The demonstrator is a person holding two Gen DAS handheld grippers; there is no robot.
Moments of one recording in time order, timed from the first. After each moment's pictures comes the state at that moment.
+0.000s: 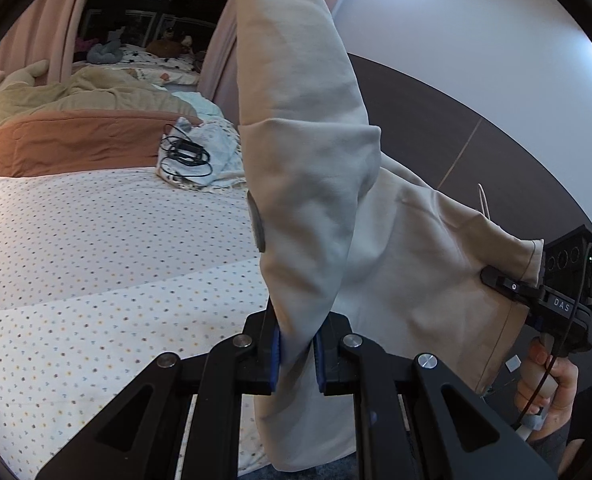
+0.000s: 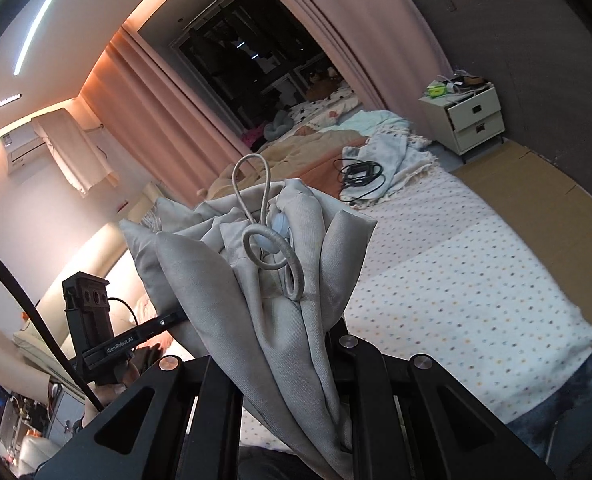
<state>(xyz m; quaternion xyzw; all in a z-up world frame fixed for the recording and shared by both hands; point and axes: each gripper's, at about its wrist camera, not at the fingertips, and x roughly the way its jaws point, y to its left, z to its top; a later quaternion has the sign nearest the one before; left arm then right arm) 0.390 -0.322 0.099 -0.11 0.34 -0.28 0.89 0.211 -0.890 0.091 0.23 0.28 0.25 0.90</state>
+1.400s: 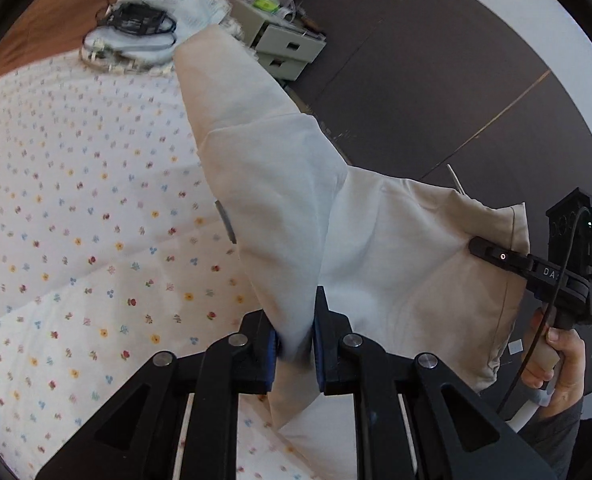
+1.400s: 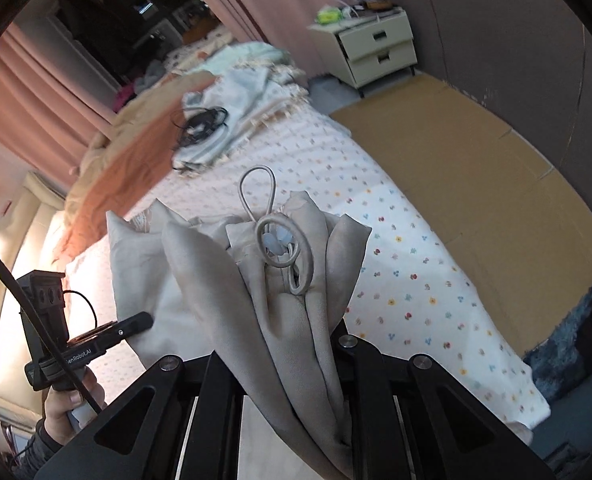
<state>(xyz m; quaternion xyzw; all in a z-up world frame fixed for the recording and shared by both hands) 0.657 -0.464 -0.116 -0.12 0.51 -0.31 0.79 0.425 -0.884 0.042 0.21 0.44 0.09 0.87</state>
